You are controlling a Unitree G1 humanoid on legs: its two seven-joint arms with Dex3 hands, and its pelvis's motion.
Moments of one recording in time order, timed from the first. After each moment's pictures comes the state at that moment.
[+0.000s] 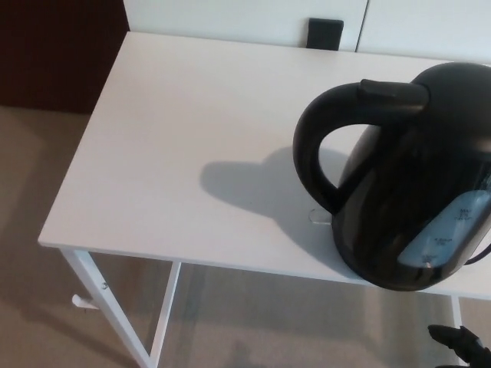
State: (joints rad) left_arm 0.16 0.46 0.43 1.08 -0.26 -0.25 -0.44; right_arm 0.07 -0.34 0.07 0.82 -0.19 -0.34 -0.01
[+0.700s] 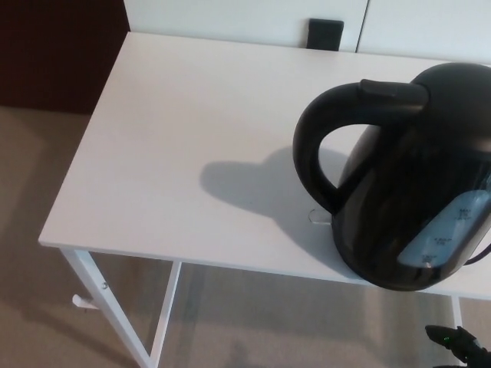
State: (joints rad) left_arm 0.18 0.45 0.49 0.99 -0.29 -0.25 -0.44; right_arm 0.07 -0.34 0.08 0.81 -0.19 -0.34 -0.01
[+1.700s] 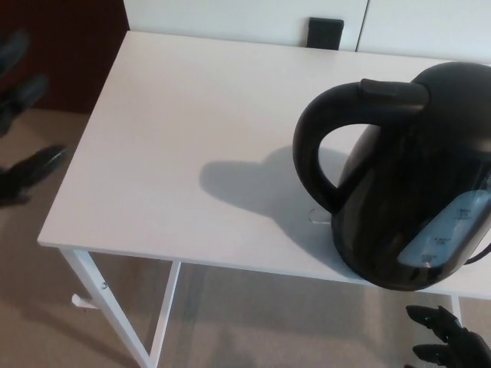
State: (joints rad) left_arm -0.18 0.47 0.26 -0.12 -0.35 0.03 -0.39; right_arm 0.02 -0.31 0.11 0.80 -0.19 -0.34 -0.01
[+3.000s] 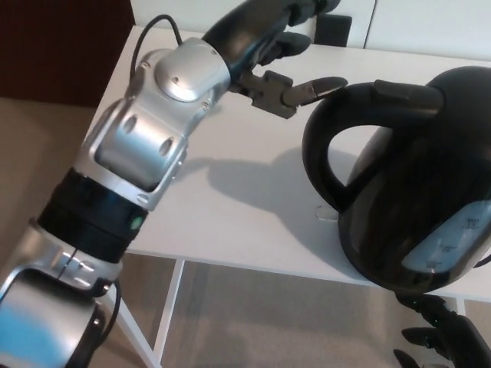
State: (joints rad) left_arm -0.89 0.25 -0.41 0.20 -0.01 0.52 -0.29; right_arm 0.01 -0.31 0.14 0.71 -0.20 -0.30 -0.01
